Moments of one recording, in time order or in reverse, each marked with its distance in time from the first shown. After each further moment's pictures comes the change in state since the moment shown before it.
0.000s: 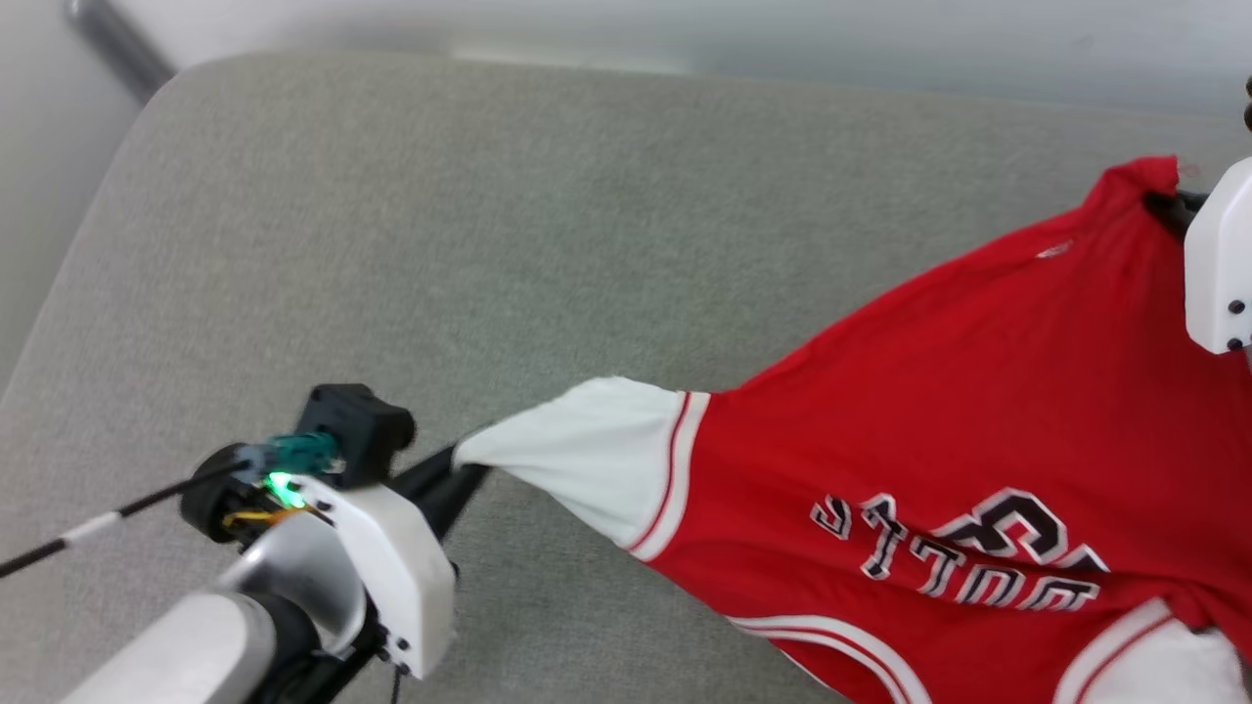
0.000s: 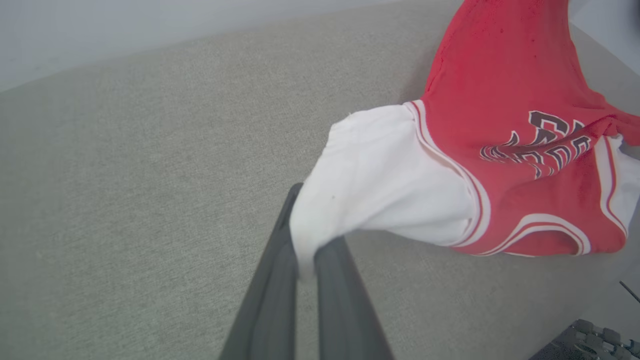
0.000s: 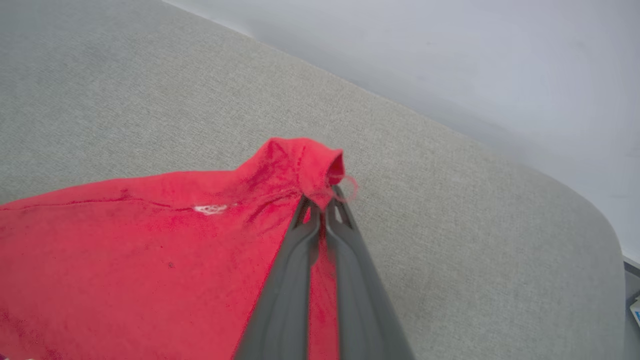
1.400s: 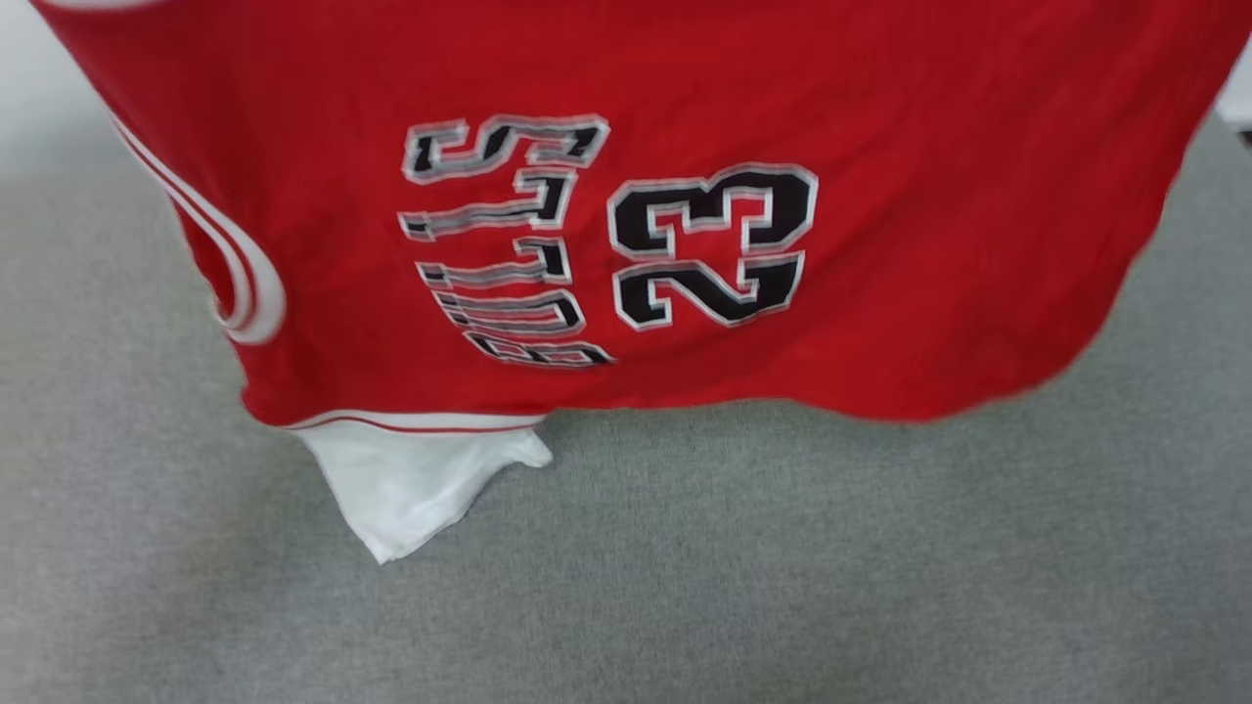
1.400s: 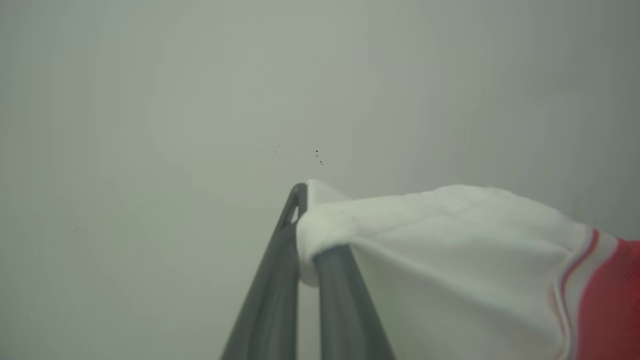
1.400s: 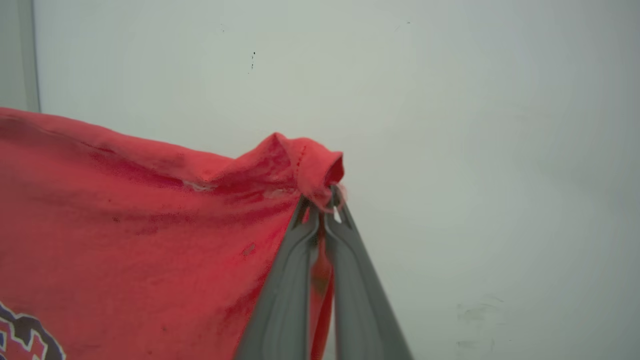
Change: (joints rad) left arm -0.539 0.260 0.418 -0.086 0.101 0.072 -0.108; right arm -0.077 0.120 -0.216 -0.555 -0.043 0.000 -0.268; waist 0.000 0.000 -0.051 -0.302
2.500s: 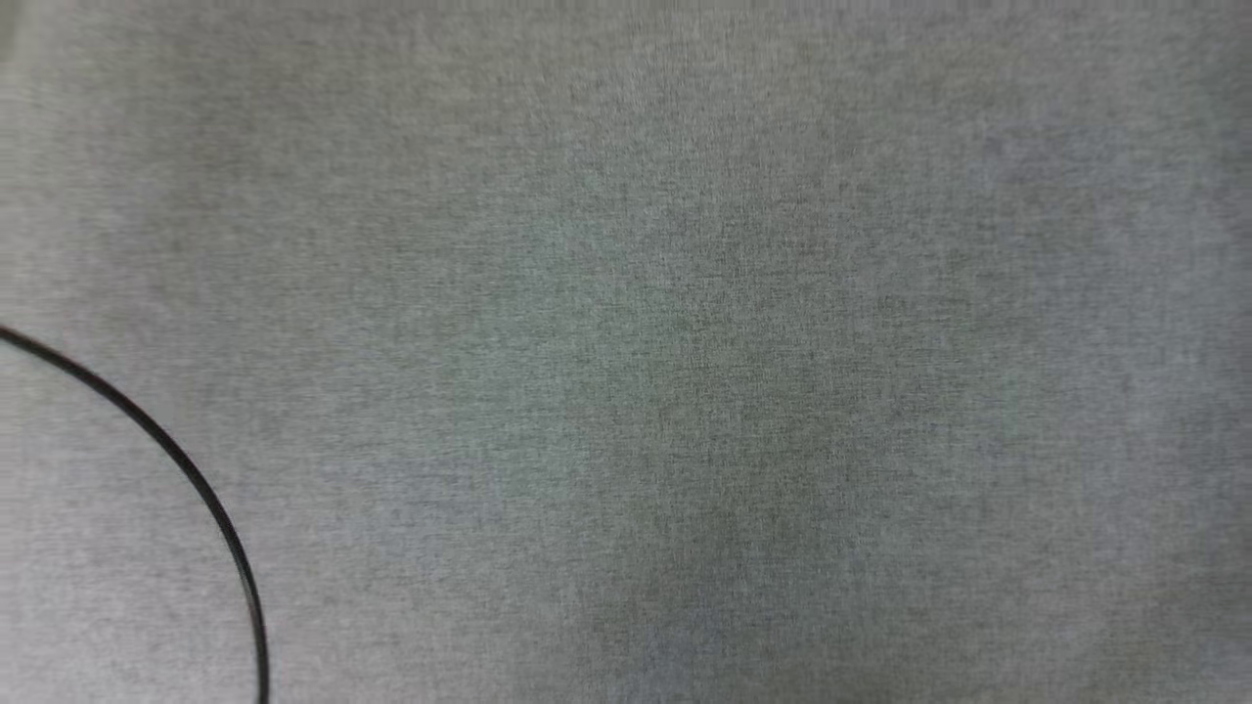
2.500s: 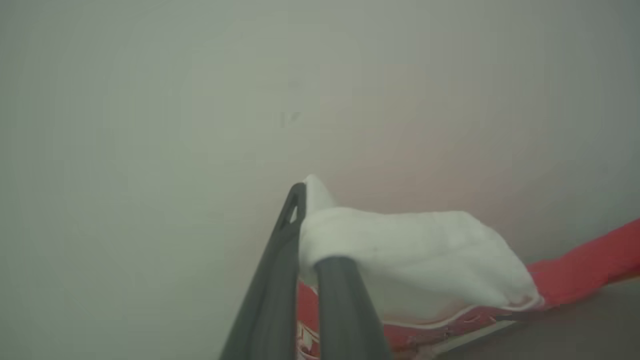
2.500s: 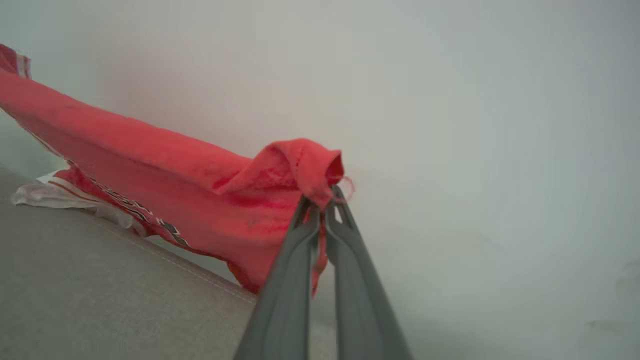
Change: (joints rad) left arm -0.677 -0.458 -0.236 1.053 0.095 -0.283 -0.404; right arm -0.596 0.063 0.333 0.987 -0.203 0.000 -0.630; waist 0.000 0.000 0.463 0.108
